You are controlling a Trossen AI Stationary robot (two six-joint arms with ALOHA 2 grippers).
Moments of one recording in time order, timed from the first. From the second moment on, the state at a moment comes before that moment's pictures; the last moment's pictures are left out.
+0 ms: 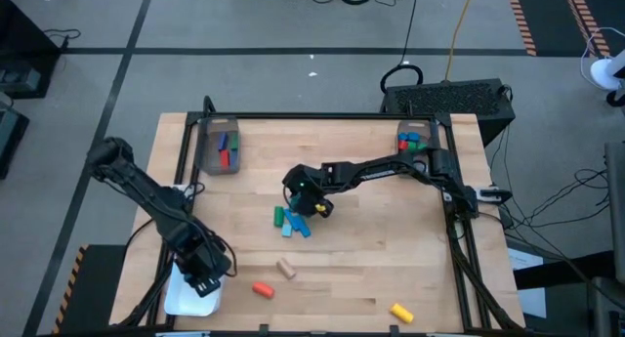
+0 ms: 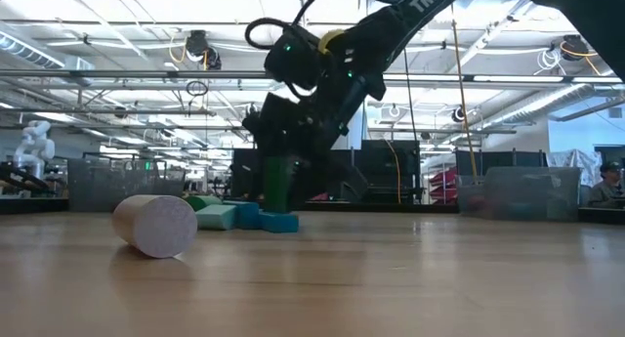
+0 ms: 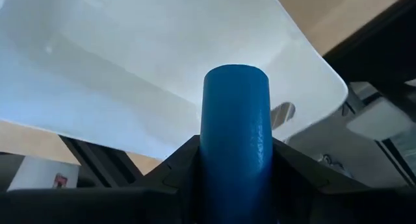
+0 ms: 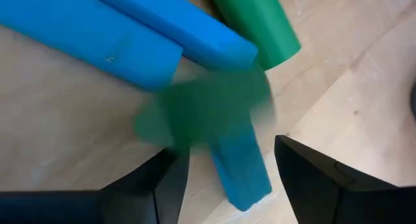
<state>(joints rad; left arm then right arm) -0.73 1.34 0.95 -1.01 0.57 -1.49 -0.09 2.16 1.47 -0.26 -0.11 -1.07</state>
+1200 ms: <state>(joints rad) -0.69 1.33 0.94 -1.05 0.47 -1.32 -0.21 2.20 1.48 -0.46 -0.28 -0.78</state>
